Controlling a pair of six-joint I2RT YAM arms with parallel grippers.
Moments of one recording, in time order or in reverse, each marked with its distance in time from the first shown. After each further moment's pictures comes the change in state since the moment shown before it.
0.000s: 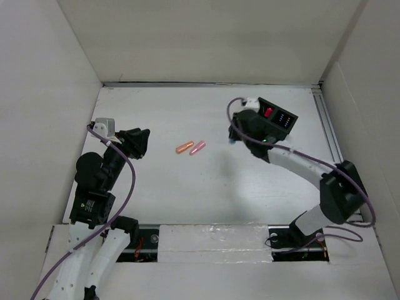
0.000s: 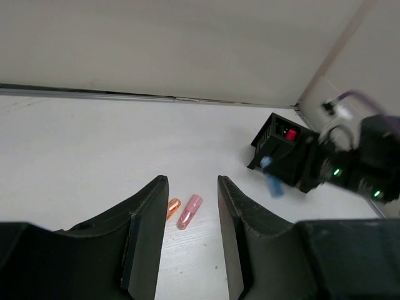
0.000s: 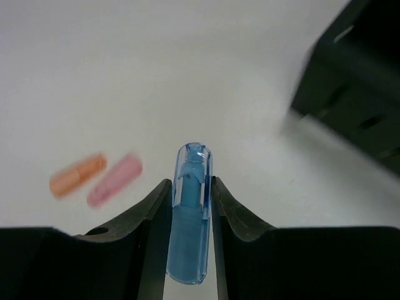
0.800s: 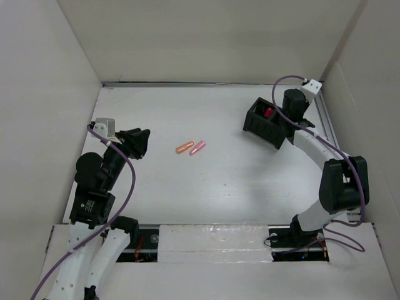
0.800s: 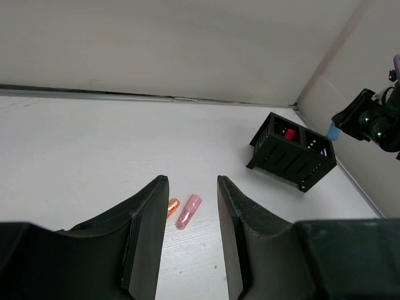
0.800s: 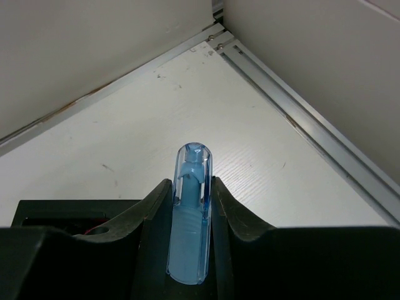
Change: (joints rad) left arm 0.000 -0.001 0.000 0.000 0.007 0.000; right arm -0.529 -0.019 0.044 0.257 0.375 -0.146
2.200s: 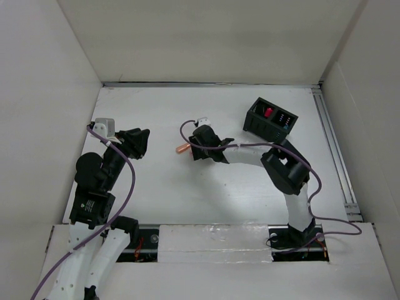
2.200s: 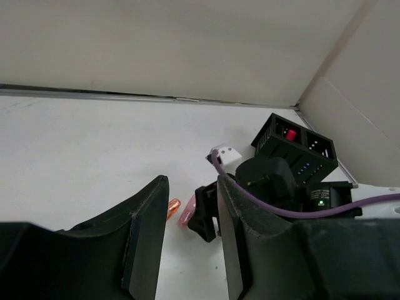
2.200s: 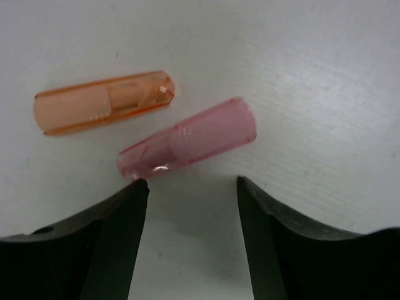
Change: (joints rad) left arm 0.000 0.000 0.000 0.000 -0.007 0.000; right arm 0.665 0.449 0.225 -0.225 -0.445 0.081
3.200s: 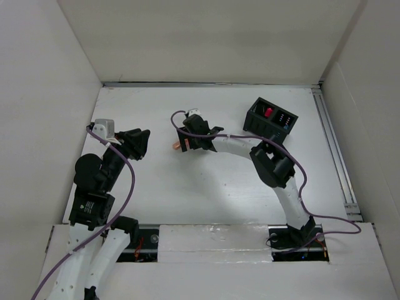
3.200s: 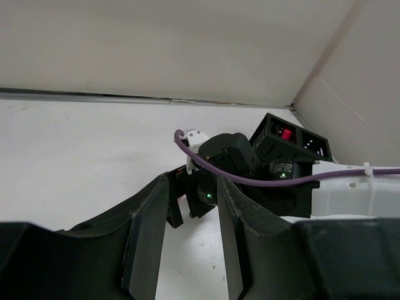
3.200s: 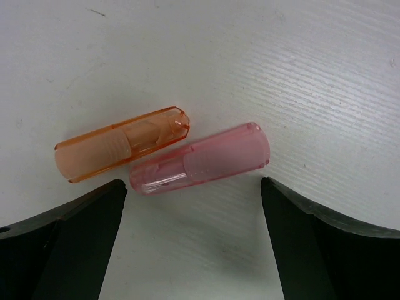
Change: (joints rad) left arm 0.000 -0.011 0.000 0.001 0.017 0.000; right arm -0.011 0.204 0.337 -0.177 -0.007 -0.016
